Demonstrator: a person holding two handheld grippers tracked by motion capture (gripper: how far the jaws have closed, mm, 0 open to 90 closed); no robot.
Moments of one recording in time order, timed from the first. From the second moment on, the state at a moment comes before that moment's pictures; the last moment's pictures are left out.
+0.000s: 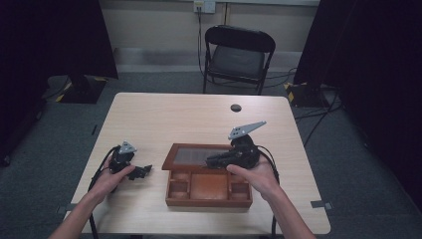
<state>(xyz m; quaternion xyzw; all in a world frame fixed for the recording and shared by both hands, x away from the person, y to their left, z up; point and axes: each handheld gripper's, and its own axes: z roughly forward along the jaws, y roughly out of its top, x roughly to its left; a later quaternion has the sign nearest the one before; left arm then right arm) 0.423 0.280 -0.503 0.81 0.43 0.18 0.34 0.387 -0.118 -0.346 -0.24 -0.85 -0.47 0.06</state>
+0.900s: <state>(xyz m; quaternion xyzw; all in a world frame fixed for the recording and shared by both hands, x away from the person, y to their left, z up) 0.423 0.281 -0.503 0.81 0.43 0.18 0.34 0.396 -0.119 -0.336 -0.25 -0.84 -0.48 0.05</state>
